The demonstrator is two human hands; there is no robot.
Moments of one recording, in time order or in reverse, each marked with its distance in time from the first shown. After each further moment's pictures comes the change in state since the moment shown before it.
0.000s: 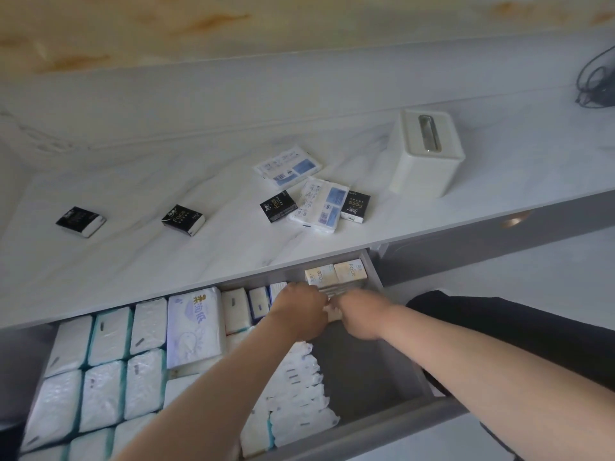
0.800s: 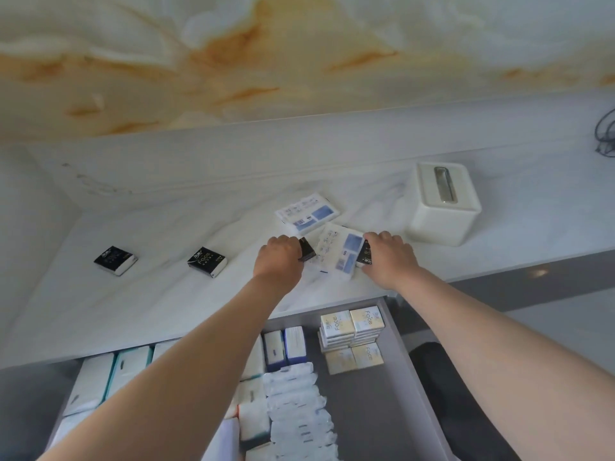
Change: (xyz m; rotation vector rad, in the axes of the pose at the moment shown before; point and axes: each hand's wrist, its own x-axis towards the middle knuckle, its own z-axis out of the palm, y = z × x) left_hand 0.049 -0.093 -0.098 -0.218 0.436 -0.382; right_hand 0.046 0.044 -0.135 0.037 0.529 0.274
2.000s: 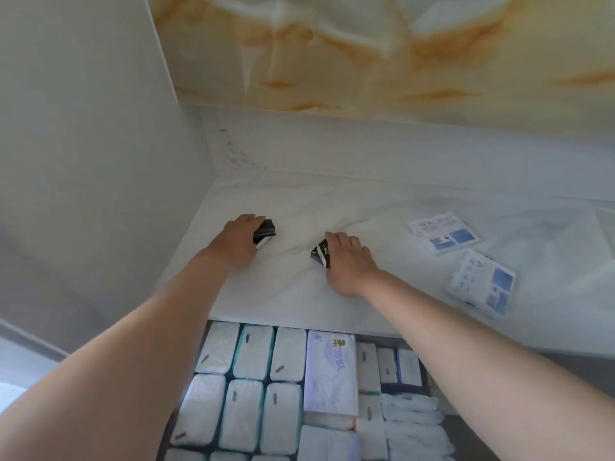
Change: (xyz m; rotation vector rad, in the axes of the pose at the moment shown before) left_hand -0.042 -0.338 -0.068 -0.137 -0.054 -0.230; right_hand 0.025 -0.322 0.044 -0.003 -0.133 -0.401
